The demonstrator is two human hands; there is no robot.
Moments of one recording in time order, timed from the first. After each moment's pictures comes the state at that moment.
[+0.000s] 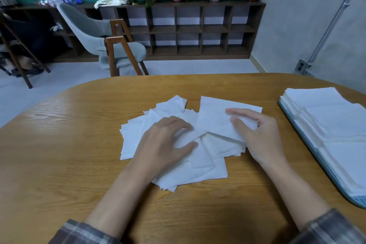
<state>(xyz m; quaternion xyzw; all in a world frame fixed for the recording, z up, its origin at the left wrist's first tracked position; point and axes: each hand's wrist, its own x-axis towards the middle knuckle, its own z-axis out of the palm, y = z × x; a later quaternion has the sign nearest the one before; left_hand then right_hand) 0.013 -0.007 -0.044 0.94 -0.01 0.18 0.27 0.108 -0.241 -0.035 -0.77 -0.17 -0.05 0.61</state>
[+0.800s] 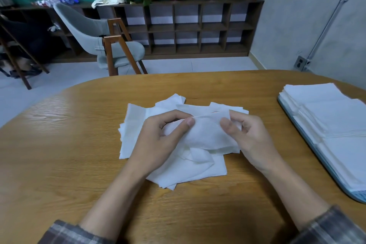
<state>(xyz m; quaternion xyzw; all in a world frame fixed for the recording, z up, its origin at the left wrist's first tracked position) 0.002 -0.024 -0.013 0.81 0.00 0.19 0.56 0.086 -0.231 -0.022 -0.68 -0.30 0.10 0.66</state>
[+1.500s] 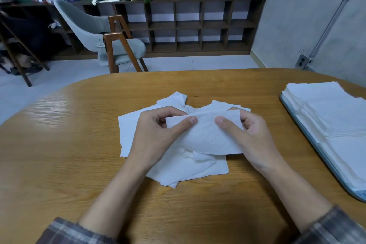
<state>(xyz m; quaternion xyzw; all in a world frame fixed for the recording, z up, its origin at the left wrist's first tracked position) 0.003 -0.020 -0.013 0.76 0.06 0.22 0.61 0.085 -0.224 -0.027 -0.67 -0.20 0.10 0.71</state>
